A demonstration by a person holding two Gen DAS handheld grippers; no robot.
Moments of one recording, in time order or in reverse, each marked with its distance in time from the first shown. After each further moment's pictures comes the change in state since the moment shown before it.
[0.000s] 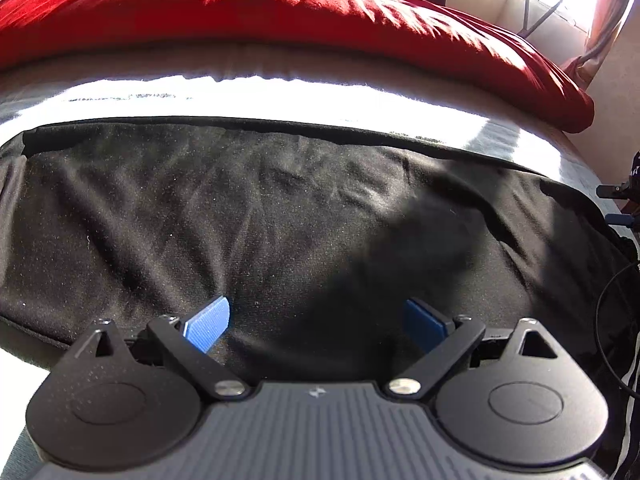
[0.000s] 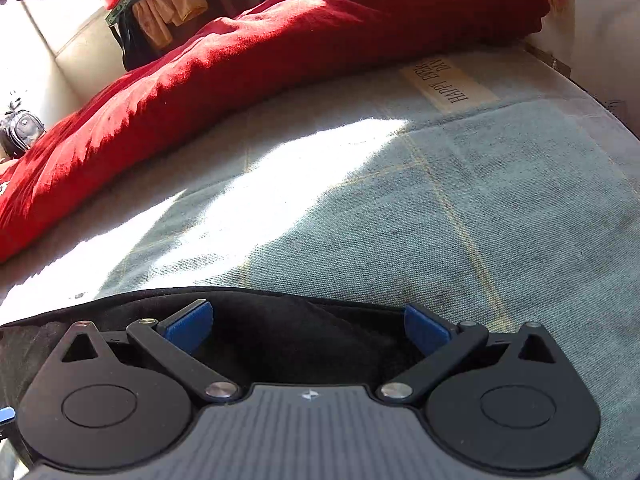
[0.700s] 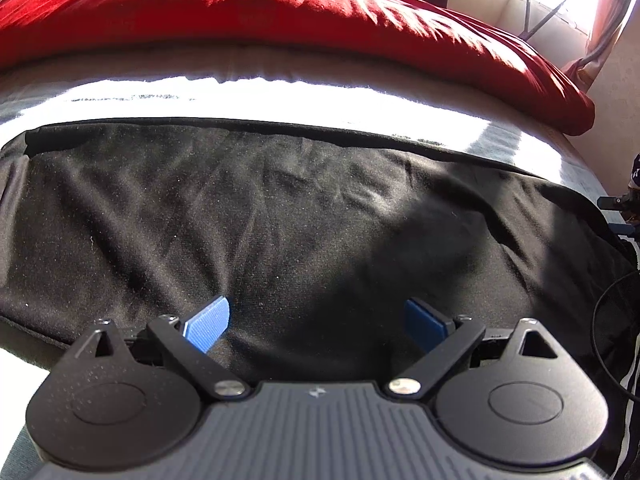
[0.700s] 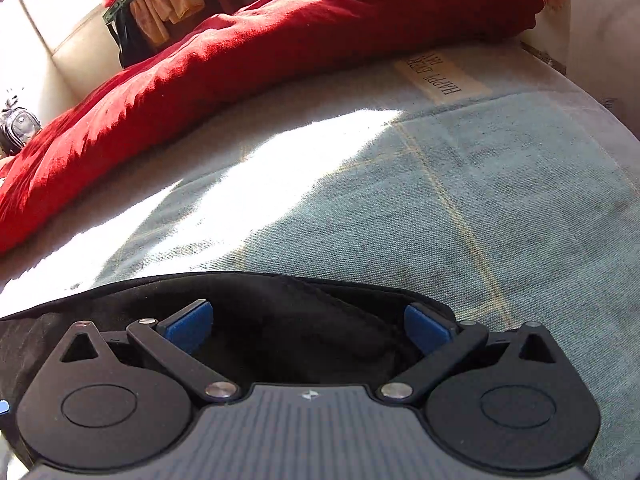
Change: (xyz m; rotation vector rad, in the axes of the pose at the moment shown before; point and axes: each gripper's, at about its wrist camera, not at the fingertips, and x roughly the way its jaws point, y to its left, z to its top) left arm -0.005 0.001 0.000 -0.007 -0.001 0.013; right arm -0.004 0.004 -0.012 -0.004 0.000 -0.014
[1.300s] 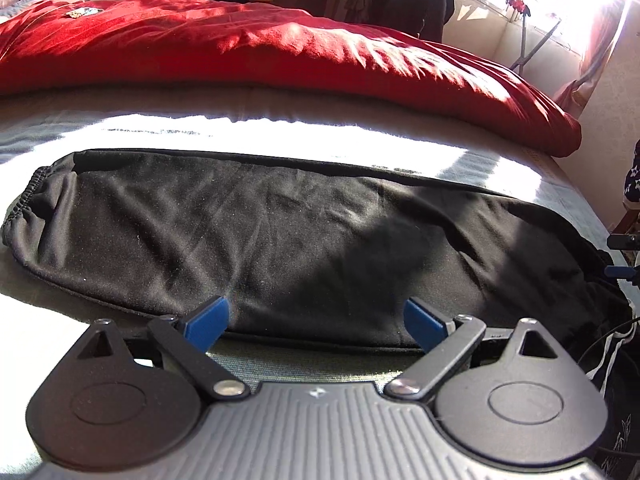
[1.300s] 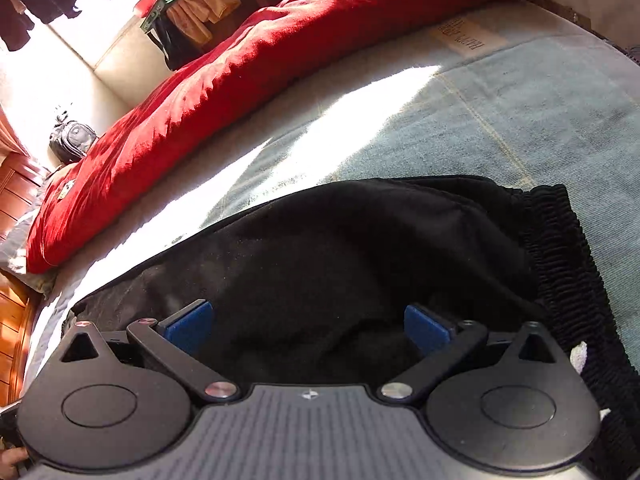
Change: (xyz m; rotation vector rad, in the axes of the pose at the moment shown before) left arm -0.079 -0.019 -0.028 -0.006 -0.113 0.018; right arm -0.071 0.021 -0.062 0.077 0.050 0.150
